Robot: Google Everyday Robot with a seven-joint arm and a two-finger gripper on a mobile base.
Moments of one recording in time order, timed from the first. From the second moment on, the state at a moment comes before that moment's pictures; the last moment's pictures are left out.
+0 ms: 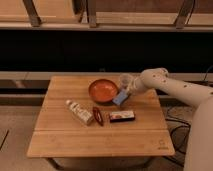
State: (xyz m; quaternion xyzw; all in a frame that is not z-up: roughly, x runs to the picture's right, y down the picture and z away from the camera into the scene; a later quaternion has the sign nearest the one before) arm 0.149 0.007 0.868 -0.19 0.01 0.77 0.61
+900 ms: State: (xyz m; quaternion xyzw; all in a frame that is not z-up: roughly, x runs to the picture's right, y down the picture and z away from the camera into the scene) arm 0.091 -0.059 0.887 -0.16 -0.03 0.68 0.72
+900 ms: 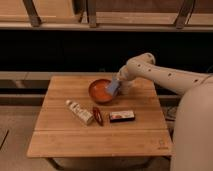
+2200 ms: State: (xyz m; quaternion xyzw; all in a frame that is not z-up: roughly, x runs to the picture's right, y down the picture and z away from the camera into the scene) arm 0.039 -0.058 0.924 -0.27 -0.11 0.67 0.68
